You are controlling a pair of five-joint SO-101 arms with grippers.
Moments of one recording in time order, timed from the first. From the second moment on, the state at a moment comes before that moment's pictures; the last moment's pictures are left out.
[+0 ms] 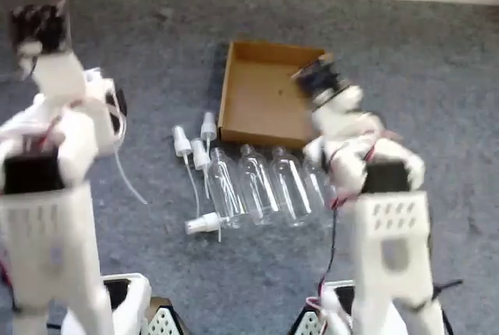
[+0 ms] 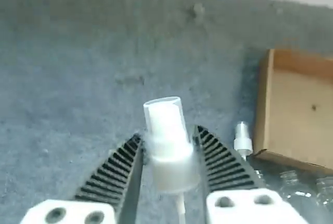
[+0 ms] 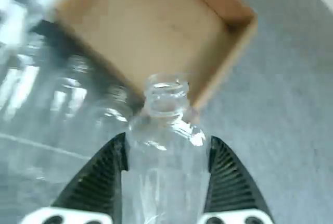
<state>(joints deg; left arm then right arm) -12.1 -46.8 17.1 73.7 8.2 -13.1 -47.4 34.7 65.4 33.4</state>
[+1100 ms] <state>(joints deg) -0.4 -68.4 36.6 49.8 21.5 -45.9 -72.2 63.3 45.8 21.9</state>
